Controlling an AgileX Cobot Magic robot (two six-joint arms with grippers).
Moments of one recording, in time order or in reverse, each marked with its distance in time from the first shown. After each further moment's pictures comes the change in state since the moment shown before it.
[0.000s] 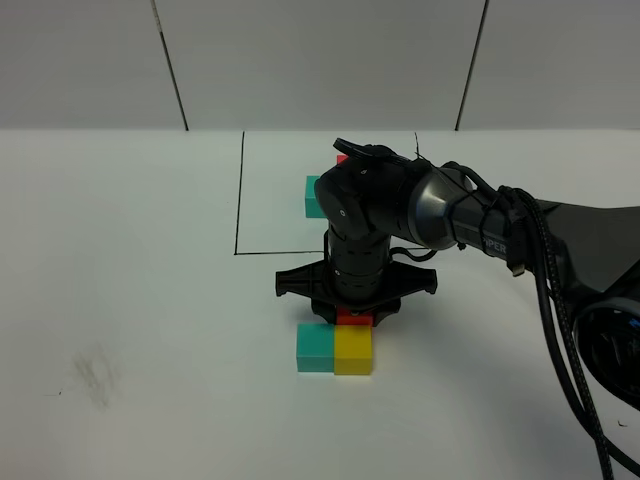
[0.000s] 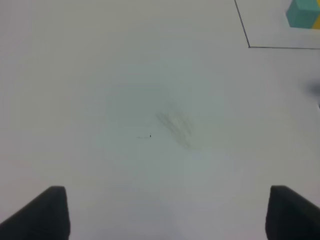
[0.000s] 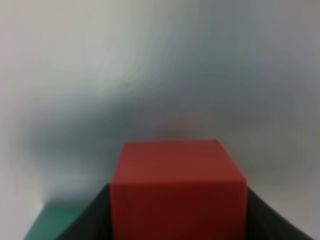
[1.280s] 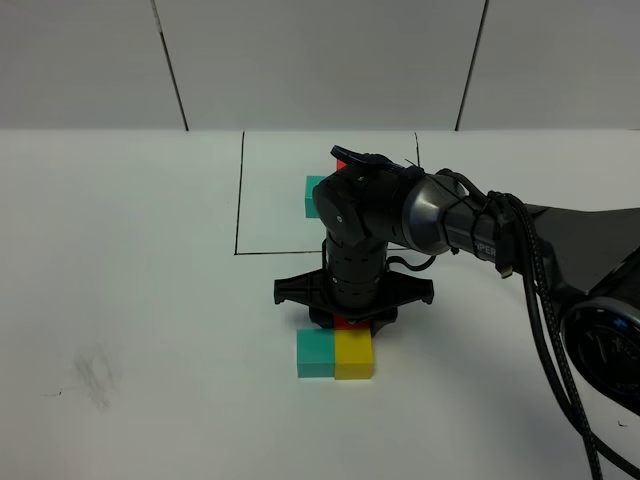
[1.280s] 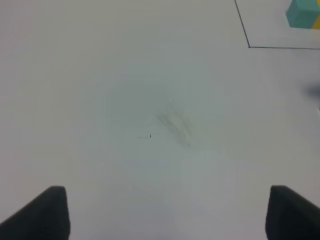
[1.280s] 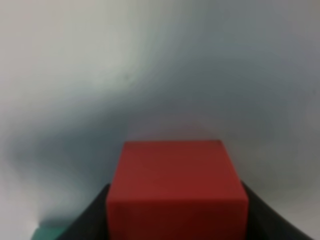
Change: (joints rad) left arm 0.000 0.000 0.000 0.000 0.000 0.000; right arm 0.000 0.032 -0.004 0.040 0.001 -0.002
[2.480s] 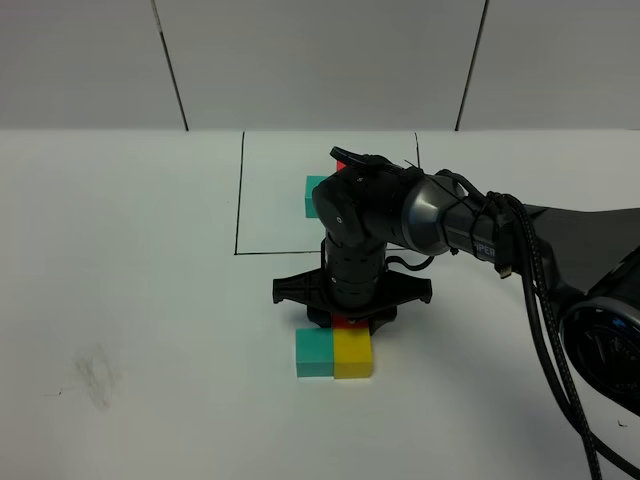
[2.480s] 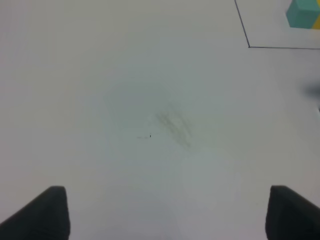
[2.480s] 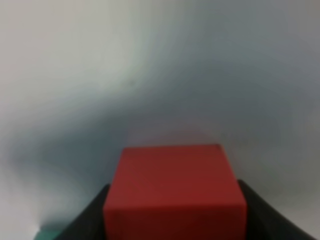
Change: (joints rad) left arm 0.000 0.000 0.000 0.000 0.000 0.000; right arm 0.000 0.000 -0.002 -0.010 -0.014 -0.001
